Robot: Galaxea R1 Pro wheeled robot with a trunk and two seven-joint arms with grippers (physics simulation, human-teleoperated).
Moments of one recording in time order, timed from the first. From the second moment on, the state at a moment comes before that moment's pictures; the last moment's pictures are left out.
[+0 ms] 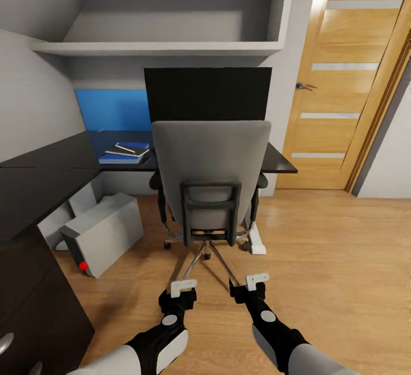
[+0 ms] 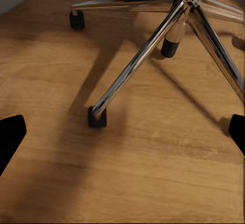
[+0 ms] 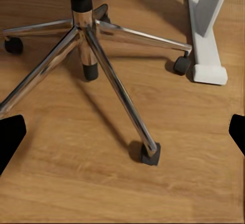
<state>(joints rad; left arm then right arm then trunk) -0.63 -0.15 -1.00 -0.38 0.92 -0.24 0.50 -0.62 0.10 0.33 -0.29 -0.15 -0.29 -0.11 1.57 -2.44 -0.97</state>
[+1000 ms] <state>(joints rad) -0.63 -0.15 -0.93 -0.38 0.95 -0.24 0.51 -0.62 0.10 0.33 -0.29 -0.15 -0.29 -0.11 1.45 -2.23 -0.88</state>
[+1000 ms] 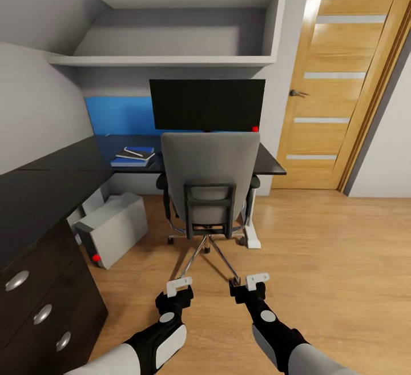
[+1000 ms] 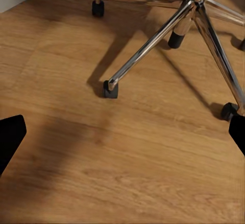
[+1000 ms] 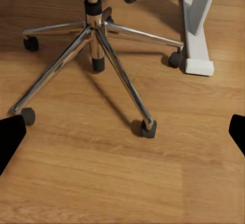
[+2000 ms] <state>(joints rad) -0.63 -0.15 -0.93 -0.28 0.95 -0.12 0.50 -0.61 0.06 0.32 -0.06 -0.15 -0.45 -0.12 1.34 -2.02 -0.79</state>
